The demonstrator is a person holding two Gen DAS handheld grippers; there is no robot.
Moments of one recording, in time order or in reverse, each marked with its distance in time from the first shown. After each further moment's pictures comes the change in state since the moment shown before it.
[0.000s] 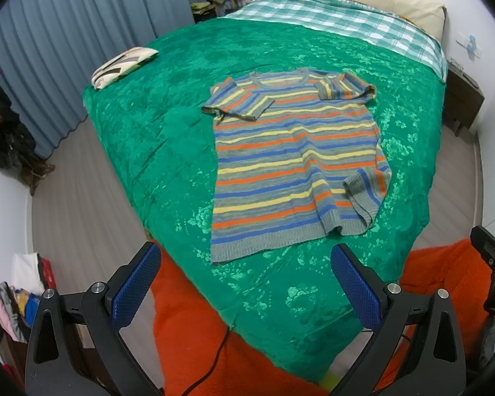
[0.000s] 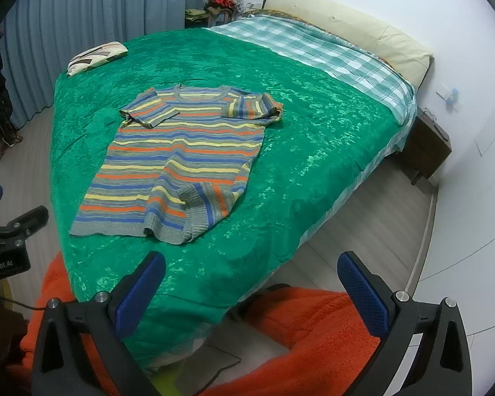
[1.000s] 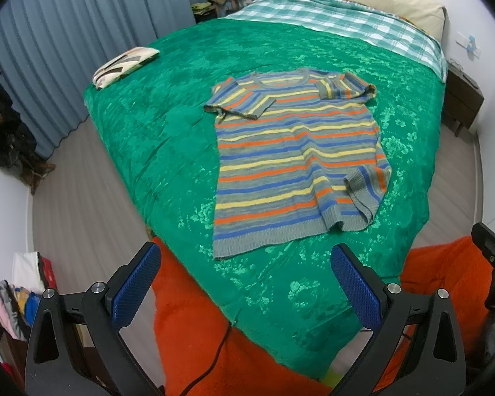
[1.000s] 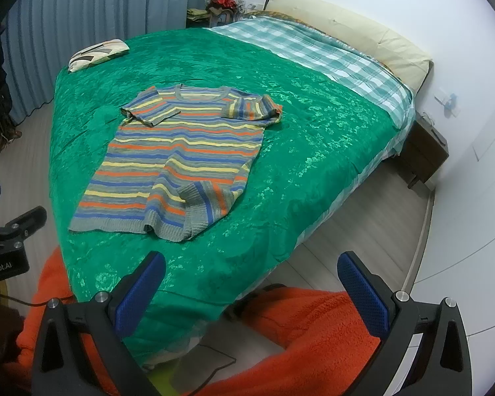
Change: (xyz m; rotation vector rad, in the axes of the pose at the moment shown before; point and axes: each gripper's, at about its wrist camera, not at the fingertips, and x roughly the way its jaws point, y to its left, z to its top) left arm -0.002 0.002 -0.004 0.001 -0.003 0.000; right arm -0.003 0.004 -0.002 -0.019 0.002 -0.013
